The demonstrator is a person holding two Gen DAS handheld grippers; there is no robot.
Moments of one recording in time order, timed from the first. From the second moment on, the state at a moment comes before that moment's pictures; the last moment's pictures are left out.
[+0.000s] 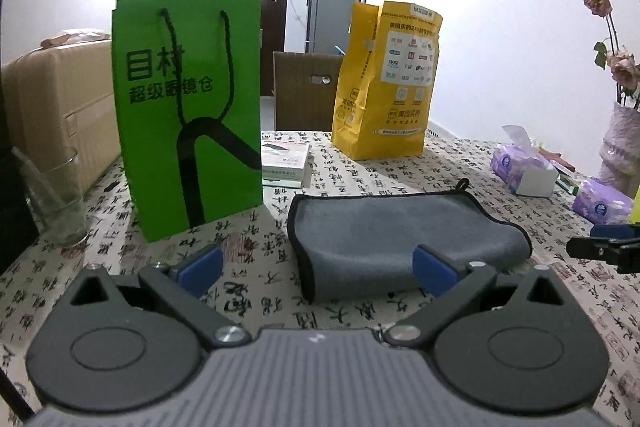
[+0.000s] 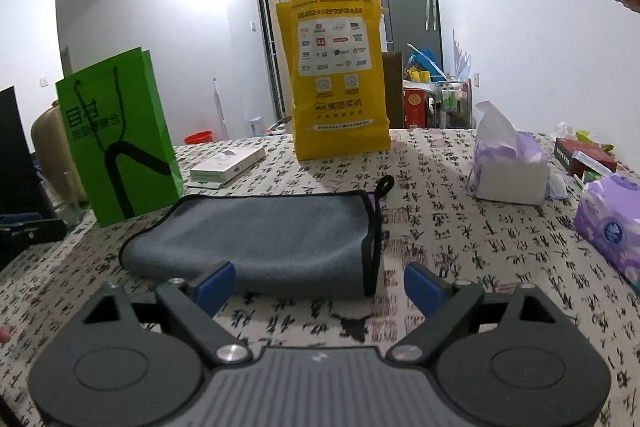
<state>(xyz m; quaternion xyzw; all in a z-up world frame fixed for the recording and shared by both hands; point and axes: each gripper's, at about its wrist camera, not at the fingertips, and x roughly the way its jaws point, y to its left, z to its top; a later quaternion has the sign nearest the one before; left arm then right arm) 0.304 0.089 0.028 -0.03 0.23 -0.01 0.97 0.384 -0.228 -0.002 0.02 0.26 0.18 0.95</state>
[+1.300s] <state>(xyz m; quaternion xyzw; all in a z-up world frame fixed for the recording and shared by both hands) 0.137 0.067 0.017 -0.05 0.18 0.01 0.98 0.235 -0.220 -0.004 0.01 0.21 0.19 0.96</state>
